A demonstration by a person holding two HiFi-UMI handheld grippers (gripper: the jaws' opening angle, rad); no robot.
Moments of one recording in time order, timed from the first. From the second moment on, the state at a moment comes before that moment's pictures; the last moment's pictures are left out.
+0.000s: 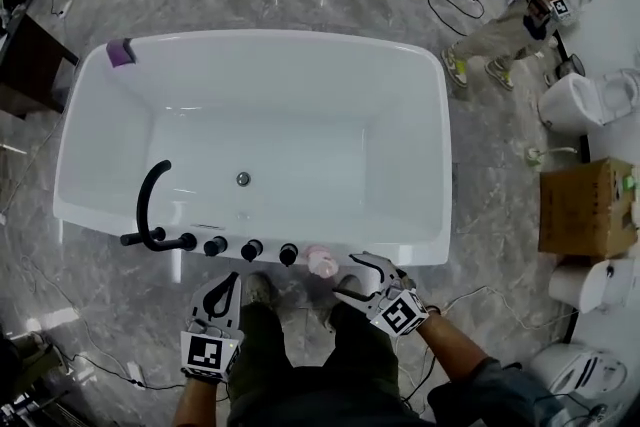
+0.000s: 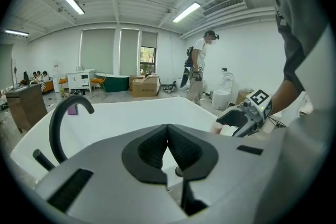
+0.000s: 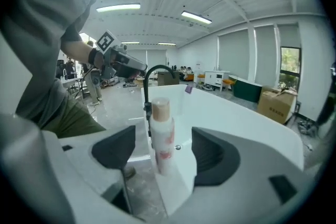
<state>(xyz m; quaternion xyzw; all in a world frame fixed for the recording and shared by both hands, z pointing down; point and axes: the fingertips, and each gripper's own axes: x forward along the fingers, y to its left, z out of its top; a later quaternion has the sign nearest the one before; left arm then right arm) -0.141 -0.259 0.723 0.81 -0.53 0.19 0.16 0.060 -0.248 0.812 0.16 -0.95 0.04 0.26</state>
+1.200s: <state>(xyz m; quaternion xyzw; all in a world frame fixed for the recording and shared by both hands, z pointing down) -0.087 -0.234 0.487 0.87 -0.47 0.14 0.09 0.130 -0.216 0.483 0.47 -0.87 0.04 0.12</state>
